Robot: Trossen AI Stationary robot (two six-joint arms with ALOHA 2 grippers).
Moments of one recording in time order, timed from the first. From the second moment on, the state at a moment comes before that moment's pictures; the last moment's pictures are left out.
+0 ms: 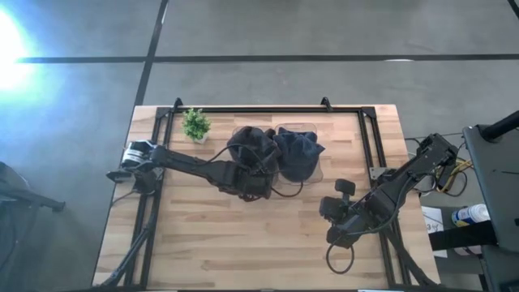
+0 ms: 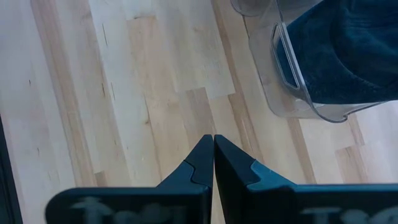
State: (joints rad) left arm -0.16 1.83 1.51 -0.90 -0.69 0.13; right arm 0.67 1.48 1.38 -1.25 0.39 0.89
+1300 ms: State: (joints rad) left arm -0.26 1.37 2.00 -1.43 -0.67 -0.34; right arm 0.67 1.26 1.45 -1.24 0.65 0.85
